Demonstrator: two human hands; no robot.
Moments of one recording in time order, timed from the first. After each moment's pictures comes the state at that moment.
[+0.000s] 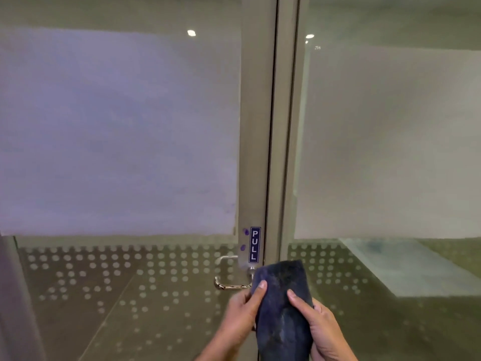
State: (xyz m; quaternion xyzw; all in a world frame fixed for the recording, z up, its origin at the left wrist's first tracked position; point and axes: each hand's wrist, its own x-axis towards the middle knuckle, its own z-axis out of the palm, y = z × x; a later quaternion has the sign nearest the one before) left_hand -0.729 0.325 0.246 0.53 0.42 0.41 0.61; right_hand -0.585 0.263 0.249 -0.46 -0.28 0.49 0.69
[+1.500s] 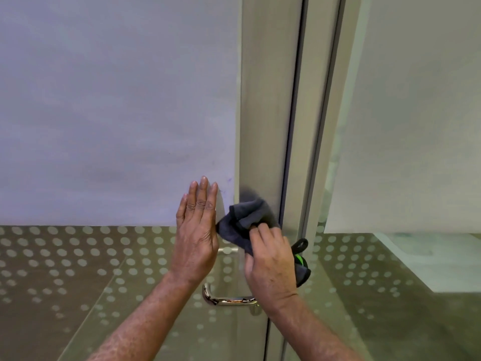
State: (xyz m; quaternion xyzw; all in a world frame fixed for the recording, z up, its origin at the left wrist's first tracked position) left_hand -0.749 0.576 0.227 0.76 0.40 0.49 -0.14; right_hand -0.602 0.494 0.222 -0.63 -0.65 -0.23 0.35
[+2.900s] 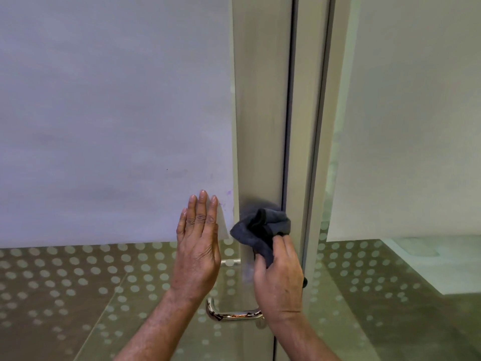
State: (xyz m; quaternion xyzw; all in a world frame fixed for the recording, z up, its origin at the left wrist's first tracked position) left_hand -0.748 0.577 0.227 0.75 0.41 0.49 -0.16; right_hand -0.609 0.496 0.222 -0.66 -0.52 -0.08 0.53
